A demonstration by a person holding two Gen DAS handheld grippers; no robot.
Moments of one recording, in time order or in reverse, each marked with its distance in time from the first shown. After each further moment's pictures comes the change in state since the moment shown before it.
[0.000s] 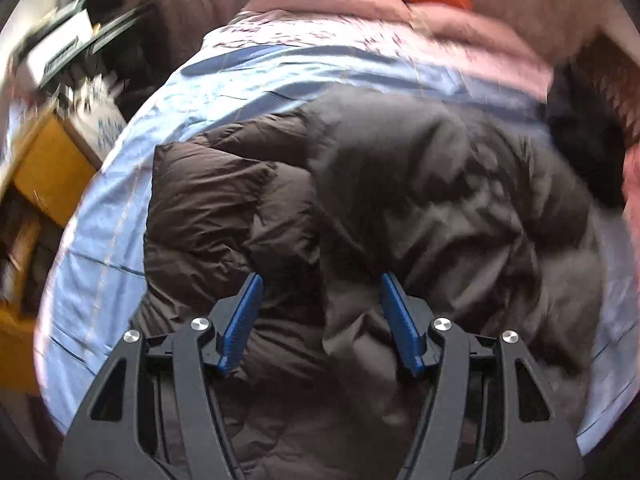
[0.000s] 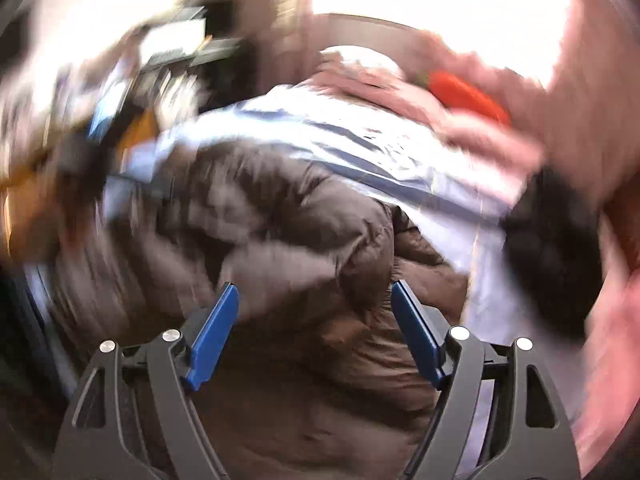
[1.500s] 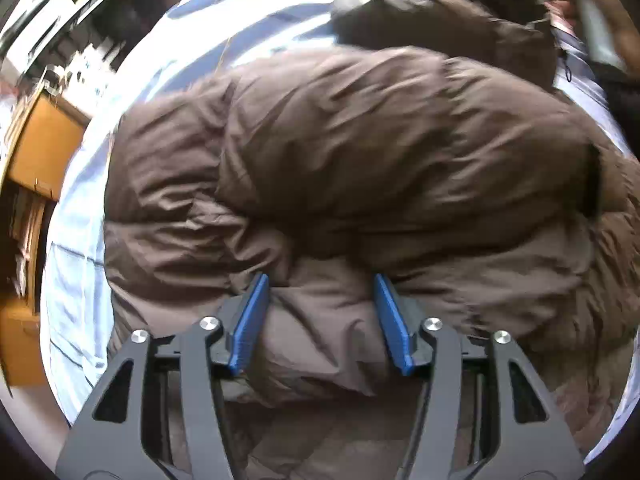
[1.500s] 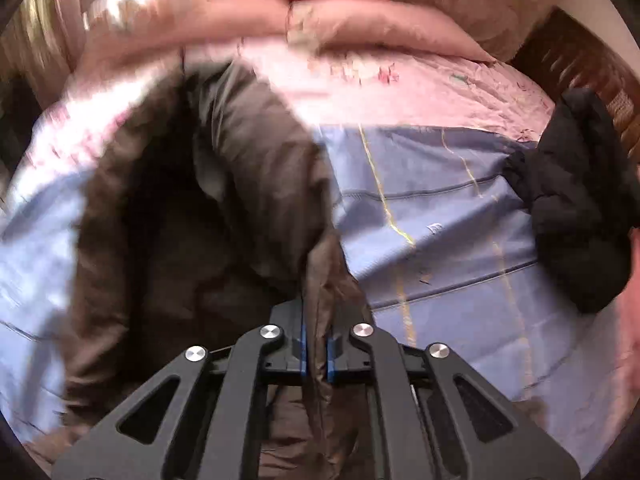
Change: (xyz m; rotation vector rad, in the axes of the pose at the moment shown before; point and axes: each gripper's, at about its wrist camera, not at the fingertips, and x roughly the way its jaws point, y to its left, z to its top) left arm 0.095 0.007 0.009 -0.057 0.257 0.032; right arm 0.398 -0.123 0.232 0.427 0.231 -0.493
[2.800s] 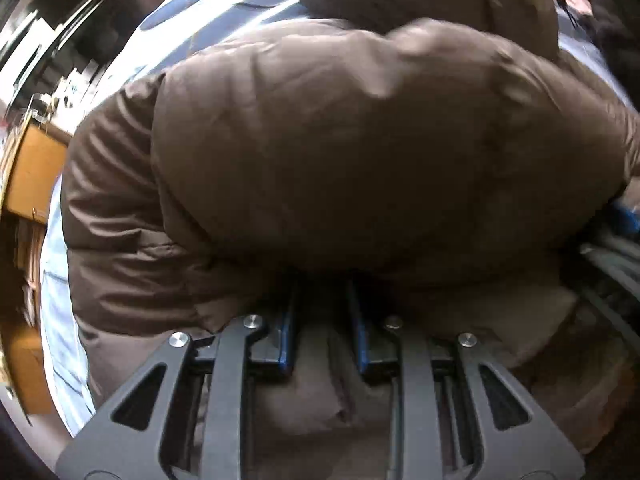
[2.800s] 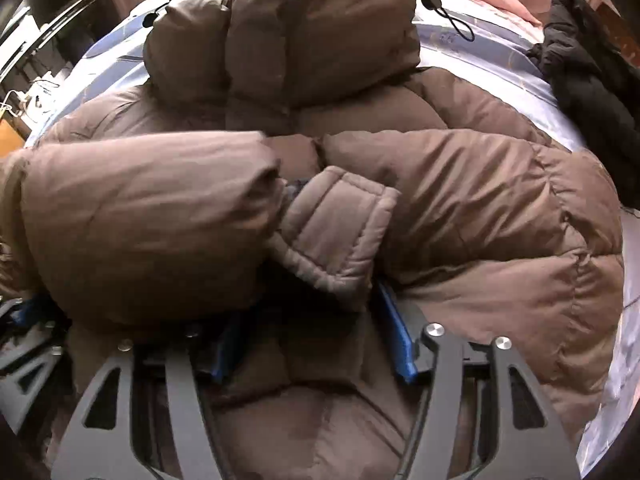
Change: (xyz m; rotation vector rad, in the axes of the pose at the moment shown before) left arm 0.032 -0.017 -0.011 0.139 -0.028 0.045; right arm -0.077 0.007 -0.263 -0.202 0.194 0.161
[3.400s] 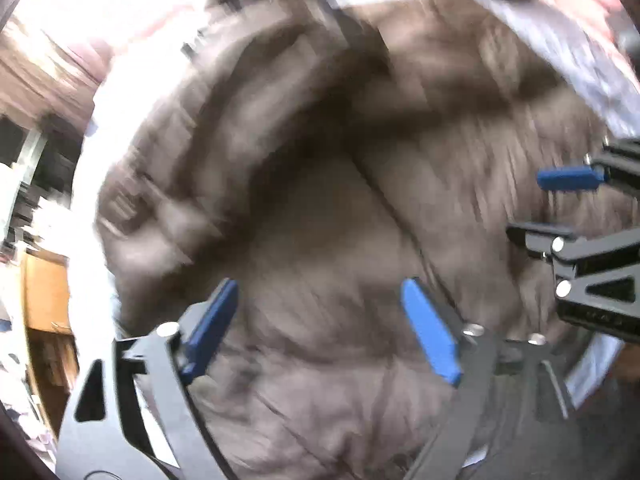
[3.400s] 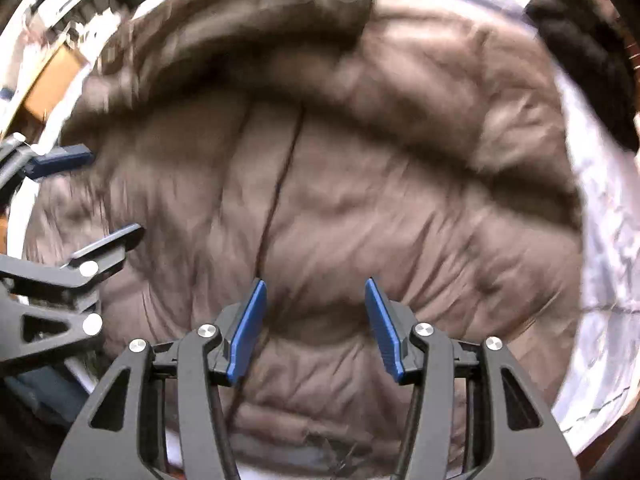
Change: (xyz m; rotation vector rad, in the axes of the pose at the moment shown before) left arm -0.133 -0.071 -0.130 0.432 -0.212 -0.019; right arm -0.115 -0.005 -0.172 -0.120 0.068 0.088
